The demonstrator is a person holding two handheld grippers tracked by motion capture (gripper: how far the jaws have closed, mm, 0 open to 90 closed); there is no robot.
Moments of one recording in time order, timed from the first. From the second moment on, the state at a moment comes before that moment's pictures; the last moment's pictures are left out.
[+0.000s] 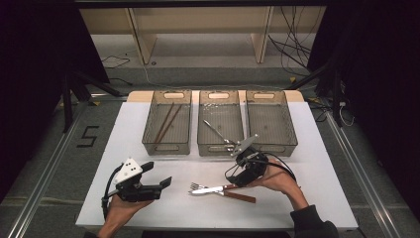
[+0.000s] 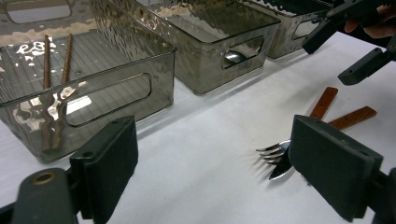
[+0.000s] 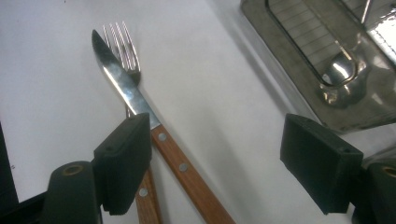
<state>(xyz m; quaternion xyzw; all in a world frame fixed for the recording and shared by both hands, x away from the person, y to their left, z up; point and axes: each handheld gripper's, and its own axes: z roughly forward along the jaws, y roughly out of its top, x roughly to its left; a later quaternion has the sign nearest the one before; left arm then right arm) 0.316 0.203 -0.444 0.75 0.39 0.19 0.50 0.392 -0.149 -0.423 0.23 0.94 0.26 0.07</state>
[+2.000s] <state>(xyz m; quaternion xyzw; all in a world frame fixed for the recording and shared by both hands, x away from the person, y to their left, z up) 0.313 0.205 -0.445 0.75 0.38 0.19 0.50 0.388 -0.124 -0.458 0.11 0.99 0.11 0.05</state>
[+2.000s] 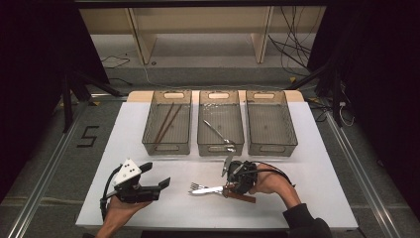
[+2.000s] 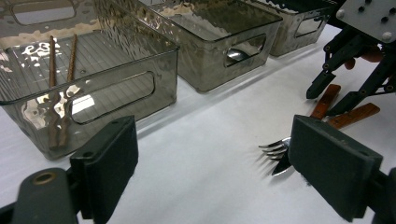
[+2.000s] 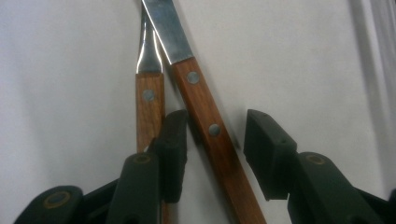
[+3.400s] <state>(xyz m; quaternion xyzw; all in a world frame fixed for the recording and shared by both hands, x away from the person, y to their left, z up) 0.313 0.203 -0.445 0.75 0.38 0.19 0.50 0.381 -0.110 -0.456 0.03 1.00 0.07 0.06</state>
